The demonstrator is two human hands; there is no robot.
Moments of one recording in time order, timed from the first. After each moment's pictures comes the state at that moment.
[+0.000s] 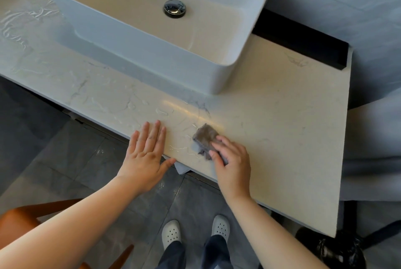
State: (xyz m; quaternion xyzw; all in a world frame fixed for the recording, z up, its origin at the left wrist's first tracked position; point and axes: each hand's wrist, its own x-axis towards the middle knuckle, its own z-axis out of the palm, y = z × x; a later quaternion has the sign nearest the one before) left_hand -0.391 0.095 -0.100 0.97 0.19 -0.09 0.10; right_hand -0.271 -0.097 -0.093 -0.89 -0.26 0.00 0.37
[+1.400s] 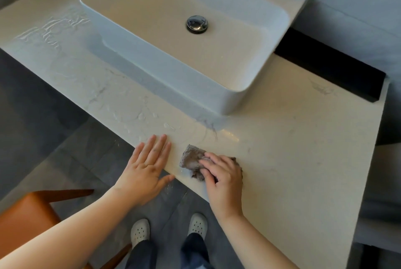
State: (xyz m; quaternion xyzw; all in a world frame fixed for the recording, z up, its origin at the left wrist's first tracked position) left_hand -0.391 0.096 -0.087 0.97 0.19 -0.11 0.05; right_hand -0.254 -0.075 -0.089 -0.85 -0.35 0.07 0.38
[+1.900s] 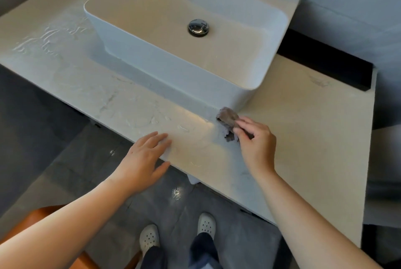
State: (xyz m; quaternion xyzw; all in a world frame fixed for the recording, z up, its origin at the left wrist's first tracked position) left_hand -0.401 0.159 -0.063 0.97 0.16 -0.05 0.19; right_hand -0.199 -0.038 -0.042 -0.87 -0.22 0.04 0.43
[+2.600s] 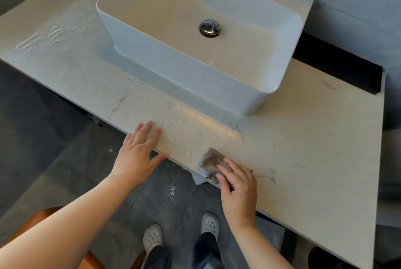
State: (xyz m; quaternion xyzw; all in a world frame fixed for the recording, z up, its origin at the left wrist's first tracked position) left_hand -0.415 0.194 -0.070 0.93 0.29 -0.04 0.22; right_hand -0.314 -0.044 -0.091 -0.90 -0.27 0.01 0.35
